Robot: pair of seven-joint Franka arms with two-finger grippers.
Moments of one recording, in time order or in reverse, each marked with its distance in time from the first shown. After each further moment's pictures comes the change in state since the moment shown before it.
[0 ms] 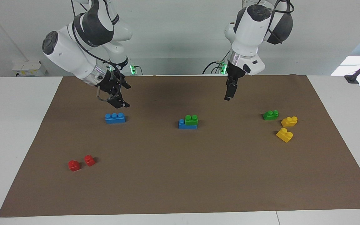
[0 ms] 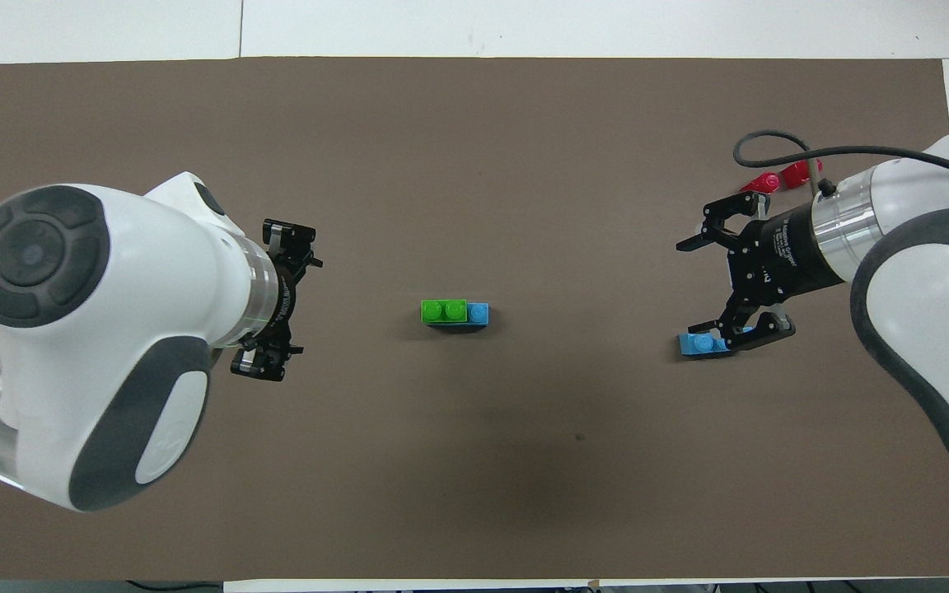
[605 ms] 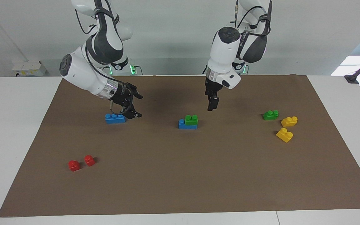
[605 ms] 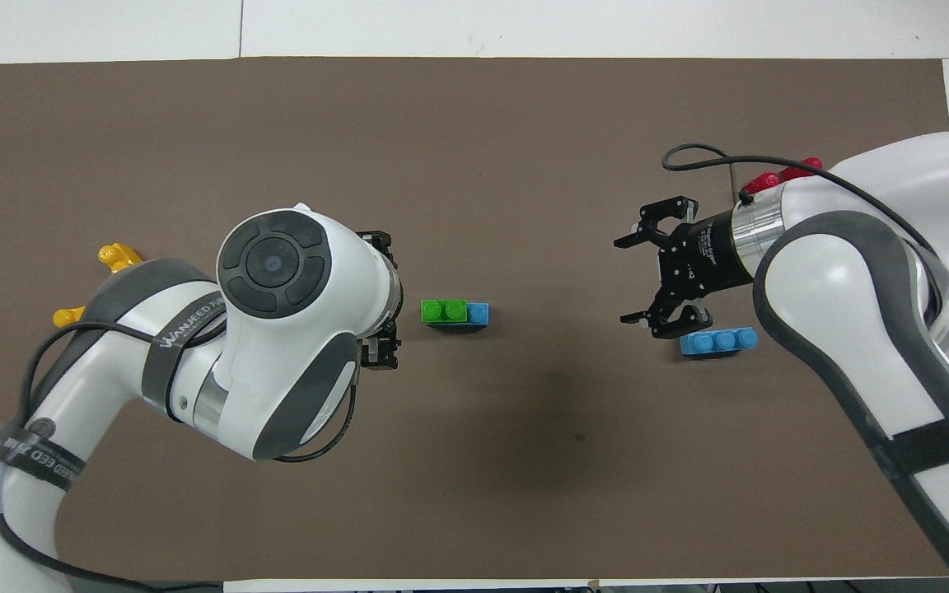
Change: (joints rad) left arm -0.118 0.176 0.001 -0.004 0.038 0.170 -0.367; right arm 0.072 0.076 0.001 -0.083 0.161 0.197 -0.064
